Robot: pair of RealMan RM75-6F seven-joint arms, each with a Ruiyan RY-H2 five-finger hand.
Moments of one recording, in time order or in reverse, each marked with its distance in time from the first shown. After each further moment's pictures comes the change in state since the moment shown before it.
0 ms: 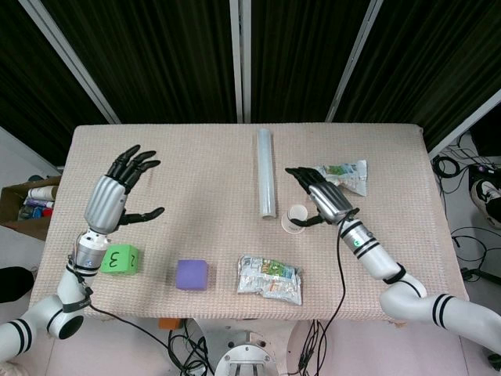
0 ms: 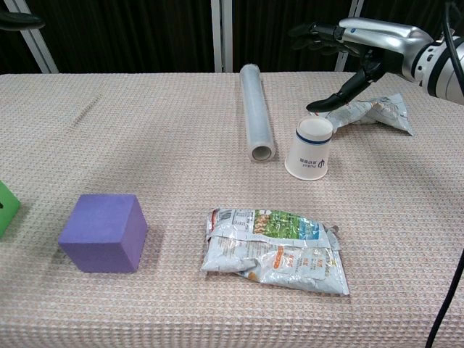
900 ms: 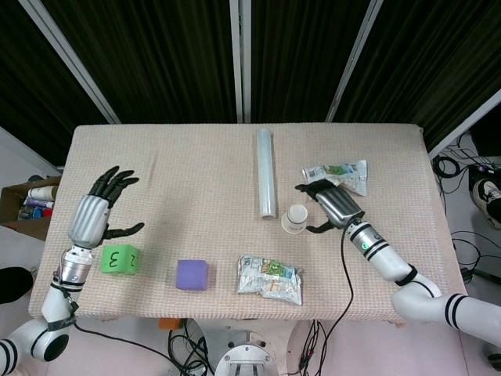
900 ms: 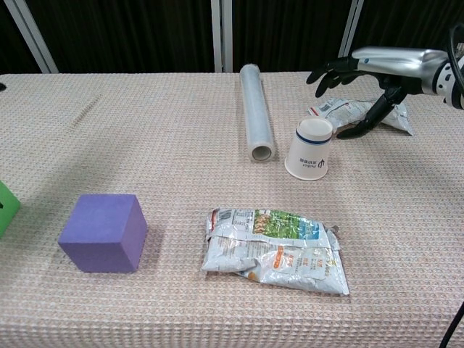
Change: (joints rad) left arm 0.098 0.027 0.129 0.003 -0.105 0.012 0.015; right arm 0.021 0.090 -0.092 -0.044 0.073 -0.072 -0.196
